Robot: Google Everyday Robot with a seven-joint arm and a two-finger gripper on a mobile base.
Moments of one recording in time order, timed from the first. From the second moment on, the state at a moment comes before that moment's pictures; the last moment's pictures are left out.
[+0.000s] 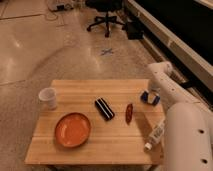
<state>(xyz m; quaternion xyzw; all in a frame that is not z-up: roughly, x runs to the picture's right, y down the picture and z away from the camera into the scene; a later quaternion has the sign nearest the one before) 0.309 0.049 0.954 -0.30 0.08 0.16 0.94</state>
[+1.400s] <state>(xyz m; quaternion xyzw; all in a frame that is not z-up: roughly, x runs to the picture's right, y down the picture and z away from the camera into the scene) 0.045 0.068 0.771 -0.31 -0.18 -0.16 0.92</state>
